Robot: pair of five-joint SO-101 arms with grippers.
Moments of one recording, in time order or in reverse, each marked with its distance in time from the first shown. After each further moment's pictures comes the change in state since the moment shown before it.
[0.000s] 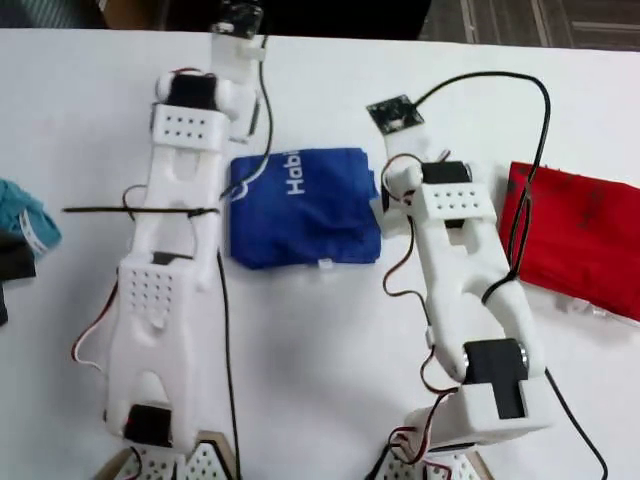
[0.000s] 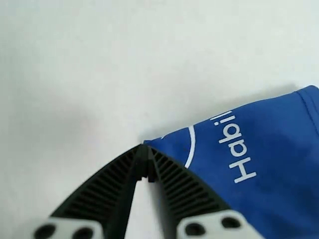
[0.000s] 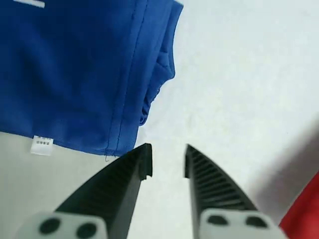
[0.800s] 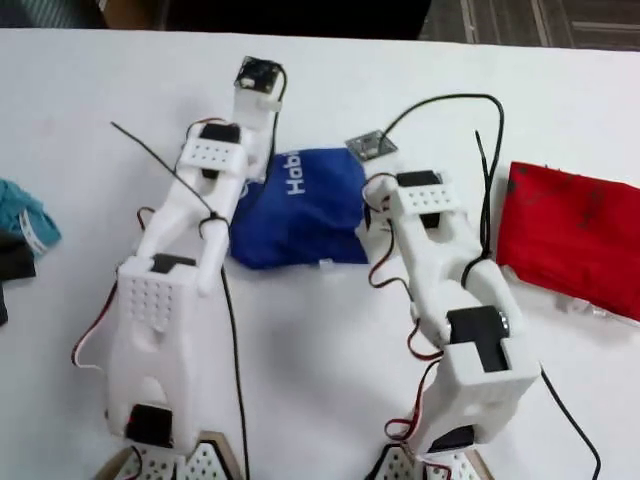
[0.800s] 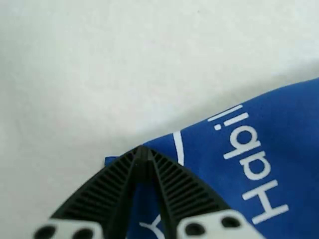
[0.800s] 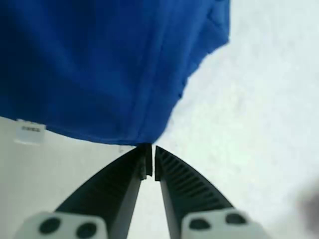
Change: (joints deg) left arm 2.6 -4.3 39.4 -33.6 -0.1; right arm -2.3 10.3 2.1 0.0 0.7
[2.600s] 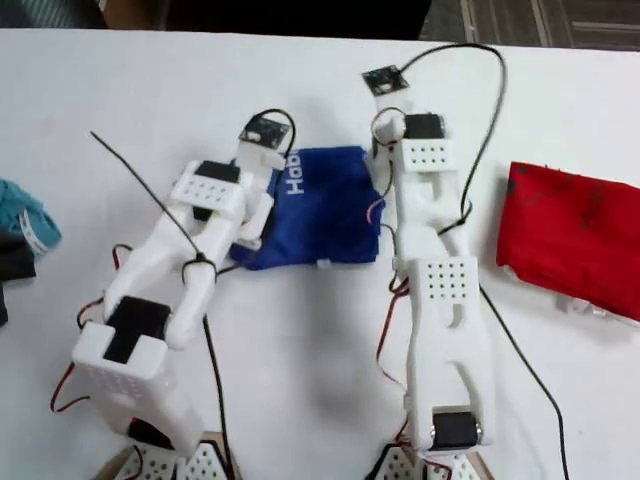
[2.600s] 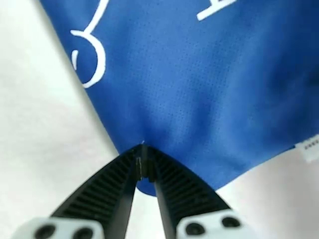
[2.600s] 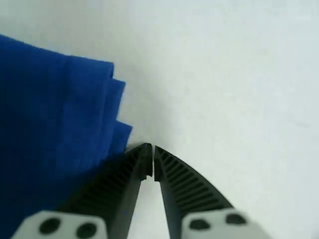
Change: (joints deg) left arm 3.6 -31.7 41.8 7.7 0.0; right arm 4.9 60.0 -96.3 25.0 0.4
